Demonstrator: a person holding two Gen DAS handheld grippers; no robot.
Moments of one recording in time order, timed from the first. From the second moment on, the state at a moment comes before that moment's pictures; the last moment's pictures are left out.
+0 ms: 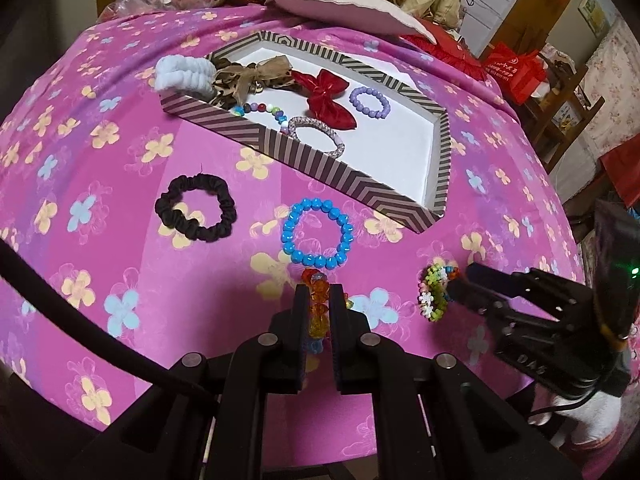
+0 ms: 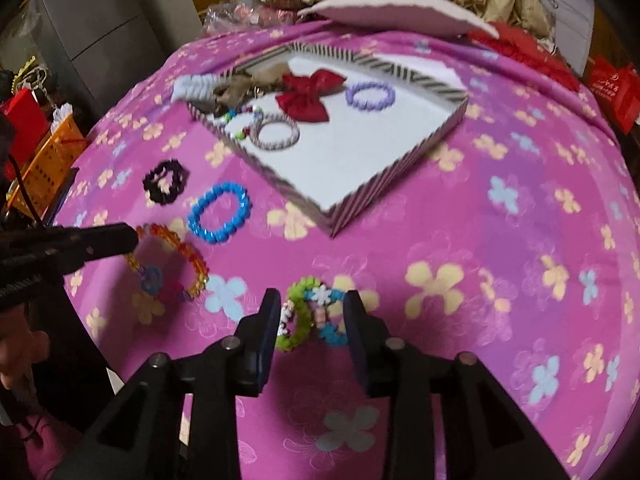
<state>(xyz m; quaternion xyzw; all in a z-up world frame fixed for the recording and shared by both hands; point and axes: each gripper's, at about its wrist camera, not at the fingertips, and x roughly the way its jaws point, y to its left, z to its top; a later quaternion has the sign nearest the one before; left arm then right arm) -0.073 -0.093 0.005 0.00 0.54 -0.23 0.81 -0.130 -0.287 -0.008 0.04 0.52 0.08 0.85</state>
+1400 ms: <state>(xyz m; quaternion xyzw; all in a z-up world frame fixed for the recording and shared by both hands) -0.041 -0.093 0.084 0.00 0.48 -0.23 0.85 -0.097 -0.300 0.103 0.07 0.41 0.09 0.90</state>
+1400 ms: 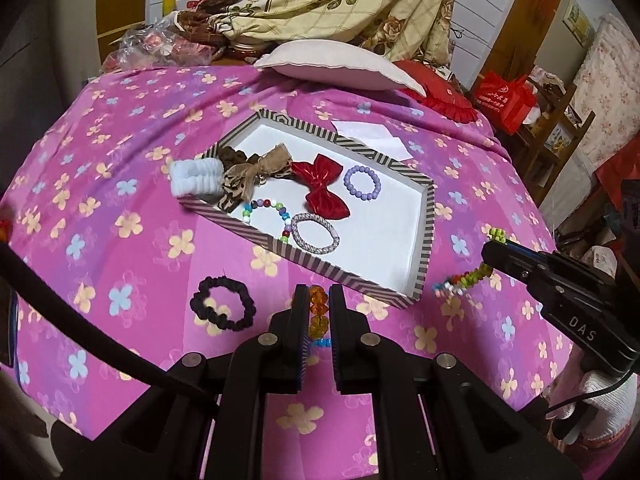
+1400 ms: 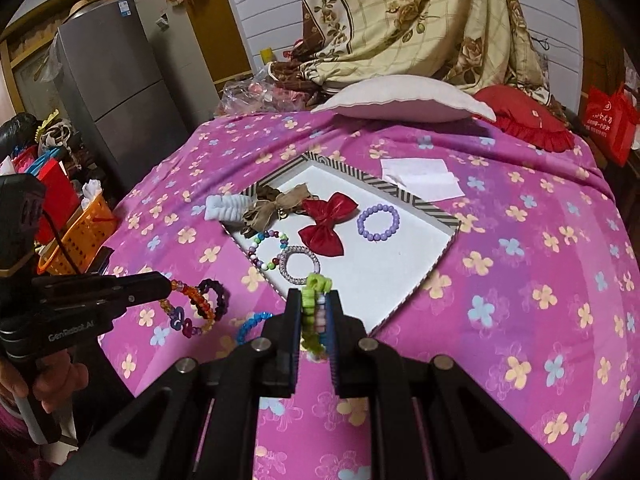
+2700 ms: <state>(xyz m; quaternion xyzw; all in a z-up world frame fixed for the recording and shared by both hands) 0.006 -0.213 0.057 0.05 0.50 -0.28 0.82 -0.001 -0.364 0.029 0.18 0.45 0.01 0.87</state>
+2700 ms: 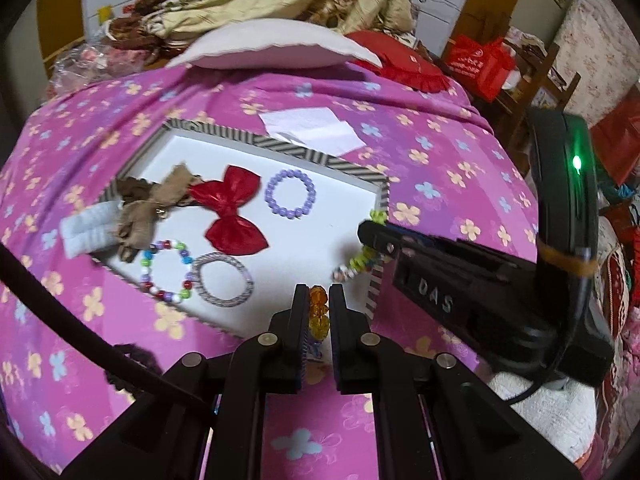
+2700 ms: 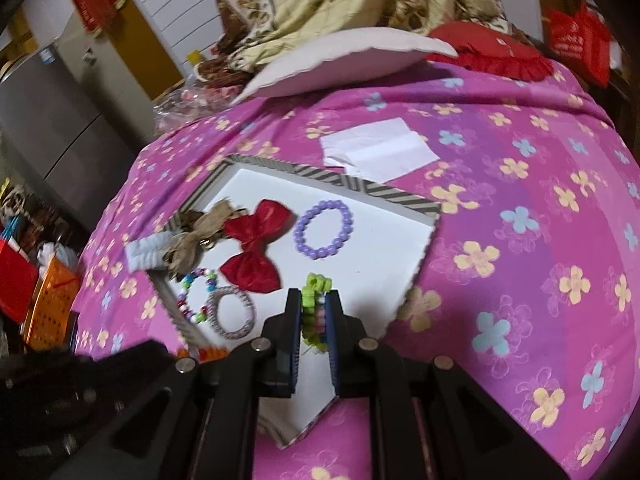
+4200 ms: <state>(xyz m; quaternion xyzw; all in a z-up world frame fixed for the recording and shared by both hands) 0.060 -0.224 -0.021 0.07 0.55 -0.23 0.80 0.063 -0.398 -0.002 0.16 0.47 -0.04 0.87</state>
